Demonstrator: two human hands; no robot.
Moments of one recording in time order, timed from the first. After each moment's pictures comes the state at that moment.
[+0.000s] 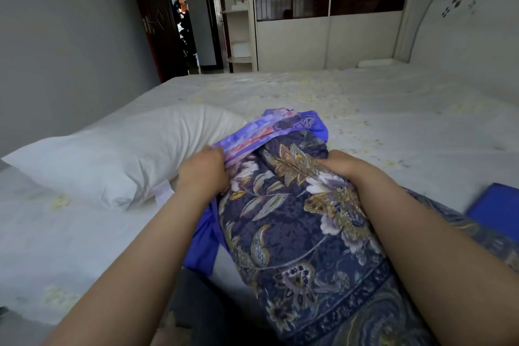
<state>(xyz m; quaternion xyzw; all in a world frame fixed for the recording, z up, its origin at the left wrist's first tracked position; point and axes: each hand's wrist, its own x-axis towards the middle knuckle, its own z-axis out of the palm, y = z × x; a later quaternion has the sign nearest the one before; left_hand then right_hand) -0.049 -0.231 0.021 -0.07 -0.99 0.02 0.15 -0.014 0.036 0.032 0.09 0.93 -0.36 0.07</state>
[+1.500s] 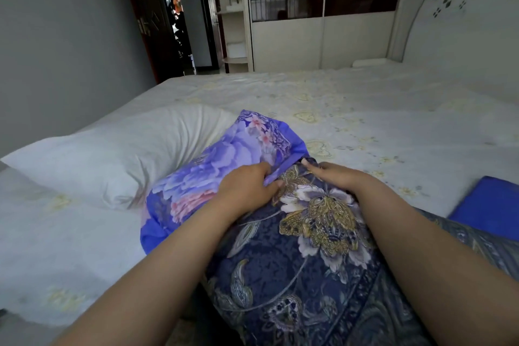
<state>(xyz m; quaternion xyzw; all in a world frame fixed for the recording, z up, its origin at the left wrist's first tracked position) 0.003 -0.183 0.015 -0.23 -0.96 -0.14 0.07 -0.016 0.037 -0.010 0.07 0.91 -0.40 0.11</state>
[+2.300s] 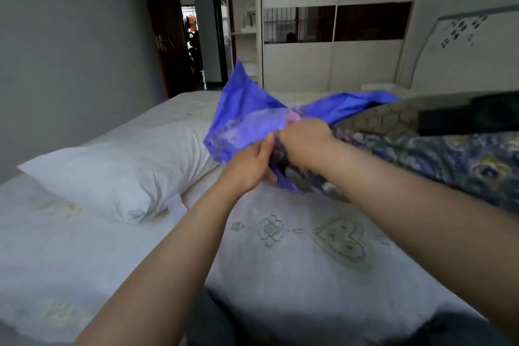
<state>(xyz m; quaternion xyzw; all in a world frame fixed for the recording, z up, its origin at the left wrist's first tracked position) -0.036 -0.196 0.064 -0.20 -0.88 -0.42 0.07 -0.005 -0.071 0.127 -0.08 0.97 0.19 -0.13</state>
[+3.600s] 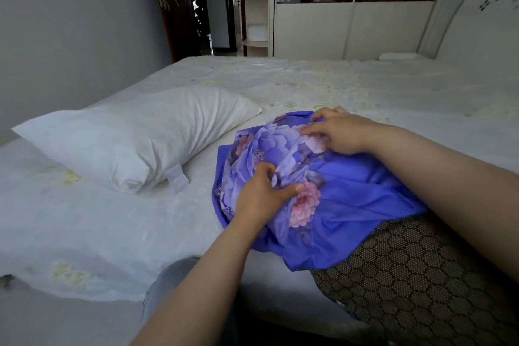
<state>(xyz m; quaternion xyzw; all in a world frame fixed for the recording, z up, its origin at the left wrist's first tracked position) -0.012 -0.183 -0.036 -0.08 -0.88 -0.47 0.03 -0.085 0.021 0.056 -0.17 0.98 0.02 -0.02</state>
